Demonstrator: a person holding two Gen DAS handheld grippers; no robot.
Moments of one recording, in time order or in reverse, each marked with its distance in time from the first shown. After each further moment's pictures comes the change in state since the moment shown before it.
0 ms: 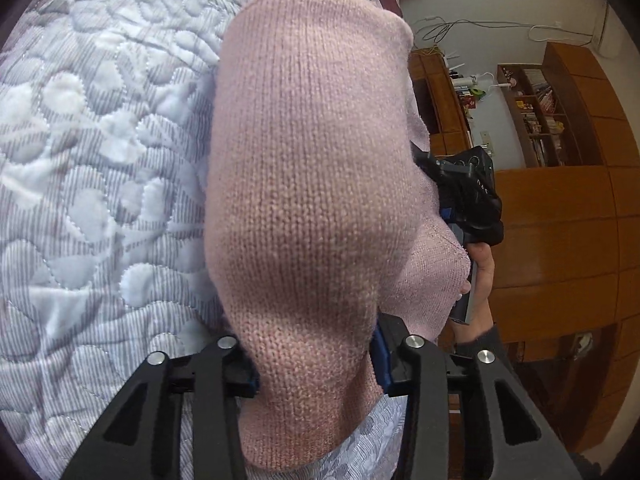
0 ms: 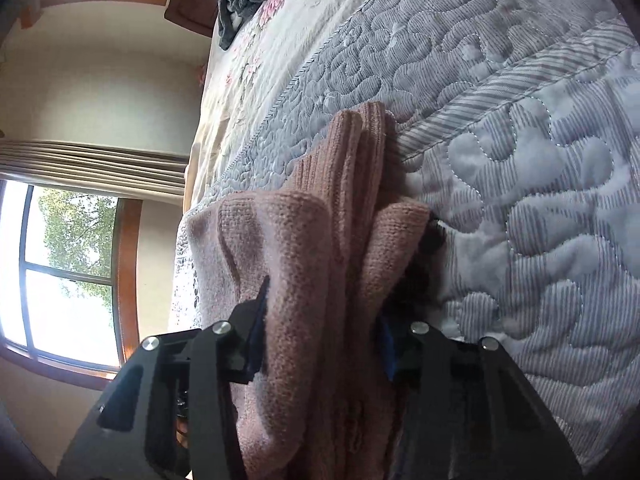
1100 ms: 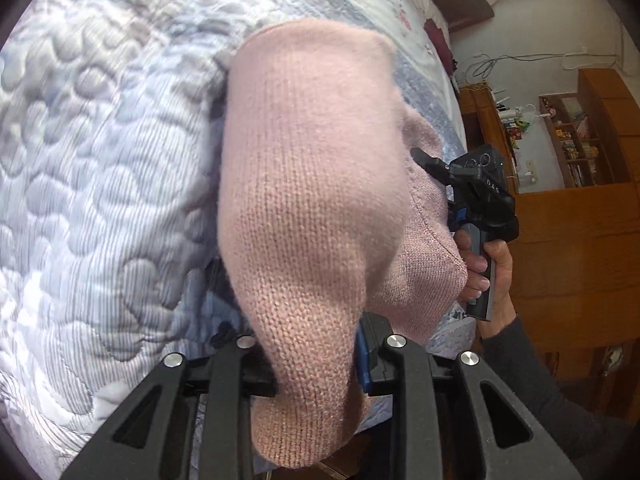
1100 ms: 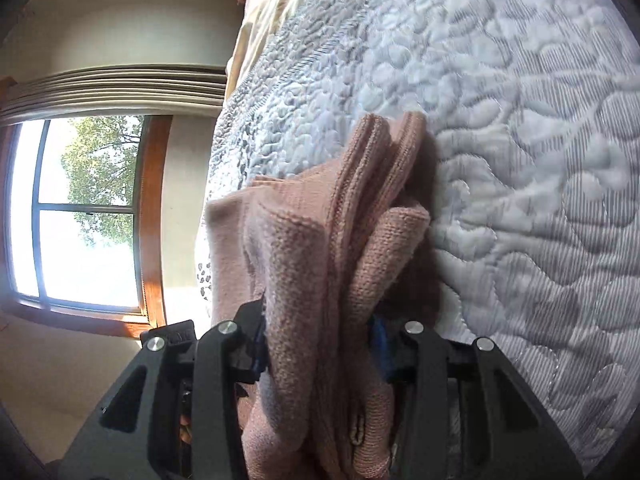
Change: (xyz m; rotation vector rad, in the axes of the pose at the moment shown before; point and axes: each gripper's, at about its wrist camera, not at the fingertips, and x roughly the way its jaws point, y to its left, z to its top) left arm -0.207 0.054 -0.192 -0.124 -0.120 0.216; right arm 0.161 0.140 -0.186 -0.019 0.226 0.097
